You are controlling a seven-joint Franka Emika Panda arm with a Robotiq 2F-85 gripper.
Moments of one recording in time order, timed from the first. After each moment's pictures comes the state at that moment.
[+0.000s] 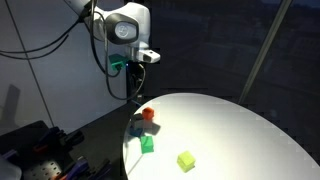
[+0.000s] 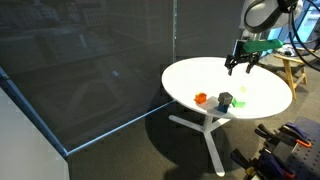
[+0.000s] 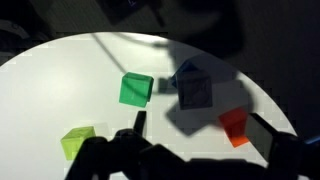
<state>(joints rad) -0.09 -0.01 -0.14 -2.39 -0.06 2.32 0.37</state>
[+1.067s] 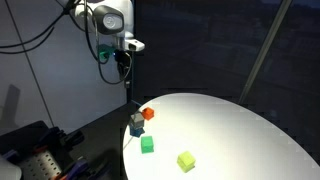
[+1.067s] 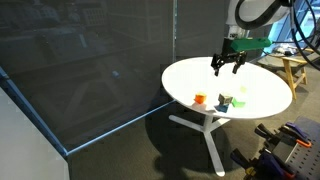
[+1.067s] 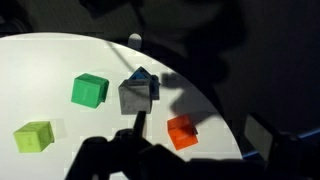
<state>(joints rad) -0.02 -0.06 -0.01 -2.39 -0.02 2.31 0.43</state>
